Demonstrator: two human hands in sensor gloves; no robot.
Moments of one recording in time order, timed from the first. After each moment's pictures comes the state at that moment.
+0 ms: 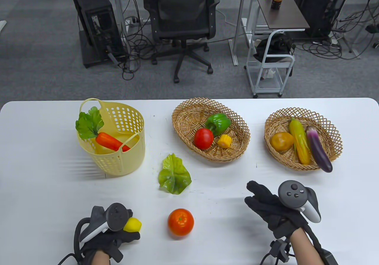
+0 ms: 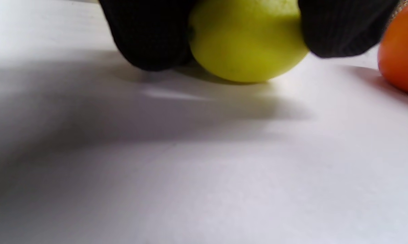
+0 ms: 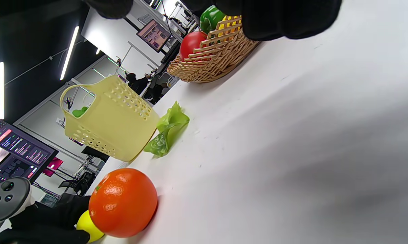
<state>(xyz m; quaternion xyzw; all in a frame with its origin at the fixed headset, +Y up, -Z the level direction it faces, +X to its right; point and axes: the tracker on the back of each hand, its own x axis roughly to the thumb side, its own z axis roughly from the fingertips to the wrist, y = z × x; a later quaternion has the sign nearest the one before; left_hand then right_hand) -0.274 -0.751 -0.264 -0.21 -0.08 0.04 0.97 0.213 -0.719 -0.288 0.15 0.15 0.88 0.42</state>
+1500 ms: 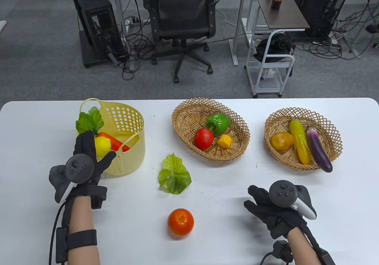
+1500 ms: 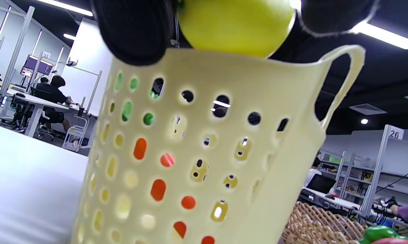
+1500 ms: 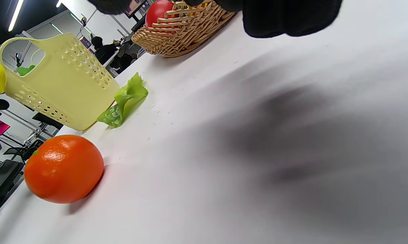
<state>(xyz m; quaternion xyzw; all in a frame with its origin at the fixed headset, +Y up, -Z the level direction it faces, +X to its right) -0.331 -0.636 -0.353 0.18 0.01 0.15 0.97 0.209 -0.728 -0.290 0.12 0.21 0.91 0.33</state>
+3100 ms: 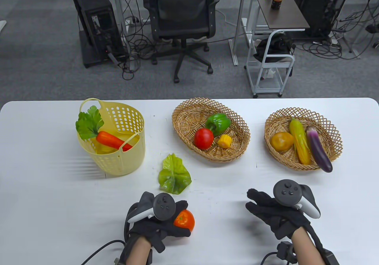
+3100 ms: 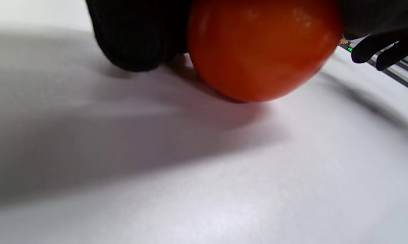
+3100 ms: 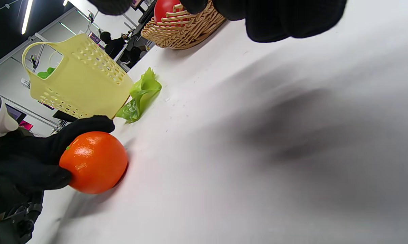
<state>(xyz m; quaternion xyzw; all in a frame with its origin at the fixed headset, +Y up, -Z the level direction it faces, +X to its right) -0.150 -0.754 -0.292 -0.28 -0.24 0.12 0.92 0.215 -0.728 -0.290 0.14 0.24 0.89 0.36</state>
